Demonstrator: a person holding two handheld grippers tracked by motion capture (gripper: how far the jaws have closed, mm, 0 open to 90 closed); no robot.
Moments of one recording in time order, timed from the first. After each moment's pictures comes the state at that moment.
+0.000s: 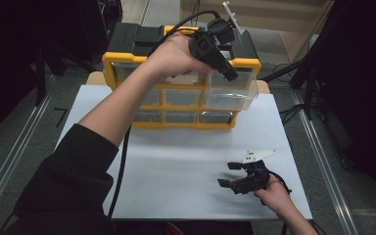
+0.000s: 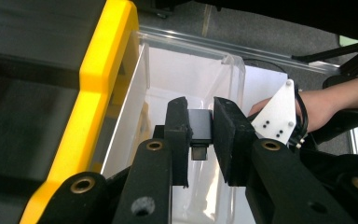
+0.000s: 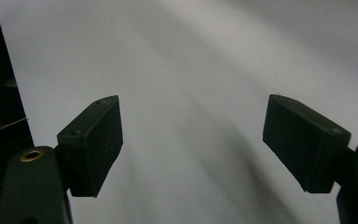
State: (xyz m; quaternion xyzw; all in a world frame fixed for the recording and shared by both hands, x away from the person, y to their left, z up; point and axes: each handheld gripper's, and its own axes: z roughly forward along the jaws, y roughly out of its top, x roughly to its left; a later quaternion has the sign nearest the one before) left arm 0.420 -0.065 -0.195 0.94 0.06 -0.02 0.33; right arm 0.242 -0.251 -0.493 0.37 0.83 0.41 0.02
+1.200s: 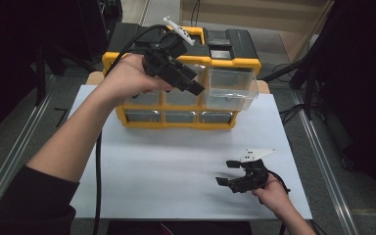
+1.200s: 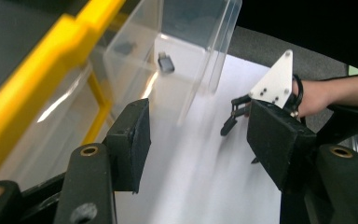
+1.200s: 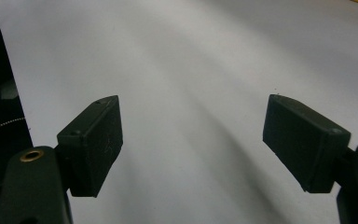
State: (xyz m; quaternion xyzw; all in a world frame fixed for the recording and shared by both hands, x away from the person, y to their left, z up) left arm 0.388 0.035 -0.214 0.92 0.13 -0.01 0.37; right arm 0.243 -0.246 -0.487 0.36 0.83 0.42 0.03
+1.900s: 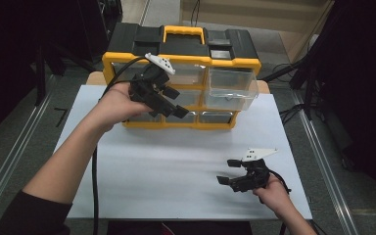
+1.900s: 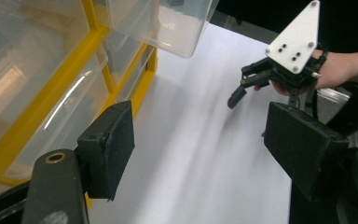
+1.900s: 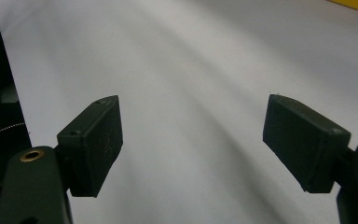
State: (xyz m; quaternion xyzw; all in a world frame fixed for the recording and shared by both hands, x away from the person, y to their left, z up) left arm 0.376 0.063 -0.273 0.91 0.15 -0.01 0.38; right arm 0.243 -0.249 -0.486 0.37 0.82 0.43 0.03
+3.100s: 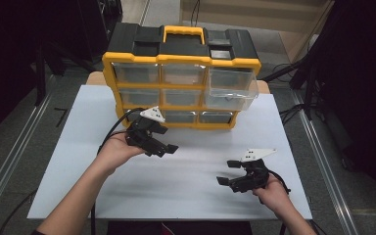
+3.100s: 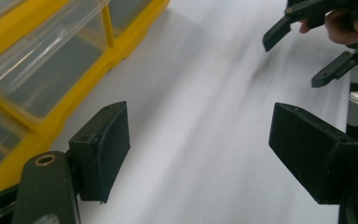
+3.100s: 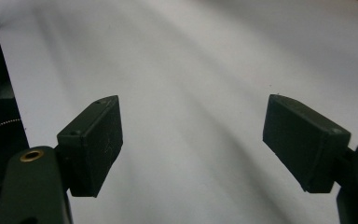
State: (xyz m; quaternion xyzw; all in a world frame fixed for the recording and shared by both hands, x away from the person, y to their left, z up) left arm 0.340 0.090 -0.395 0.90 0.21 0.01 0.37; right arm 0.244 -0.248 -0.489 0.37 0.83 0.42 0.03
